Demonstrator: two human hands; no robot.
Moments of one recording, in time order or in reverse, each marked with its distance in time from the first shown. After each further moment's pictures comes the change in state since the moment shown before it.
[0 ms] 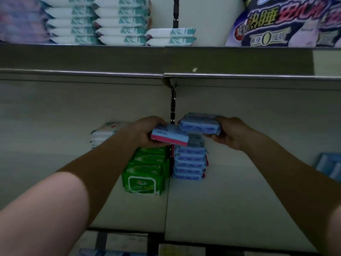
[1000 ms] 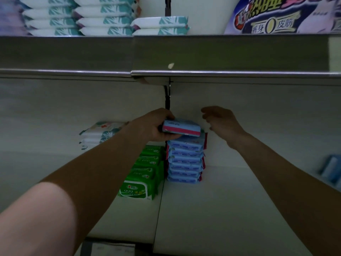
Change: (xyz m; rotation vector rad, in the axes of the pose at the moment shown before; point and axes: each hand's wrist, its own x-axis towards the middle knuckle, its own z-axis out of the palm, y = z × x) left_hand 0.025 0.016 0.045 -0.121 -0.056 0.001; right_hand 0.047 0.006 -0.009 -0.482 -0.027 -0.480
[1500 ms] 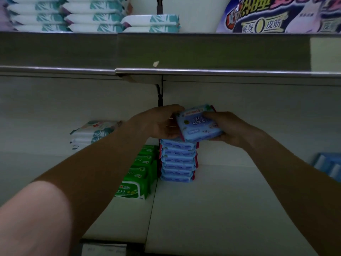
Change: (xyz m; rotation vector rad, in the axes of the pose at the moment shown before) left_hand 0.013 0.004 0.021 0.098 -0.122 -0.015; right_hand -0.011 -0.003 -0.026 0.410 -0.166 0.367
